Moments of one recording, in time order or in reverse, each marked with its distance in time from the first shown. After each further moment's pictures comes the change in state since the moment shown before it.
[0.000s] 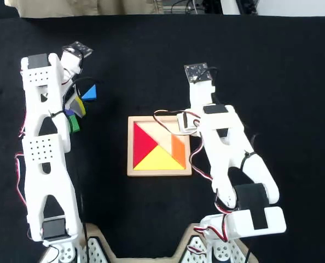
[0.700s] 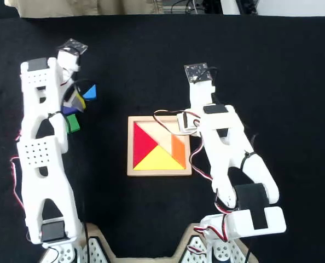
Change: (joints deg) left arm 0.2 -2.8 13.8 -15.0 8.5; right arm 0.0 0.0 0.0 0.0 0.0
